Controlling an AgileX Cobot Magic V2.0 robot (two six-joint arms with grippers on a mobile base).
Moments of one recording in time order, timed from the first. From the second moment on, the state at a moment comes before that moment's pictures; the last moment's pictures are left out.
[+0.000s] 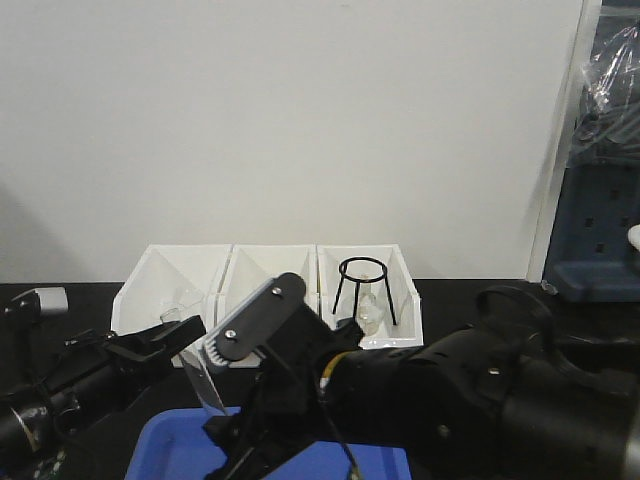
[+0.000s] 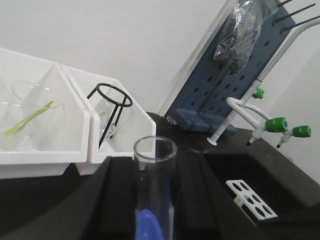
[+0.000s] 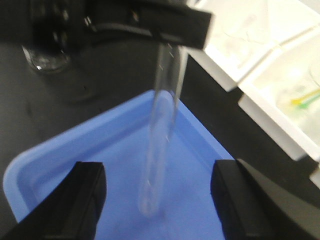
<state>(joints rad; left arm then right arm) -0.21 1.54 -0.73 0.68 -0.83 -1.05 0.75 1.65 -1.29 0.08 0.32 -0.34</state>
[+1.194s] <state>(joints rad) -0.22 1.54 -0.73 0.77 -0.90 -1.06 0.75 1.84 -1.50 0.10 0.32 -0.22</state>
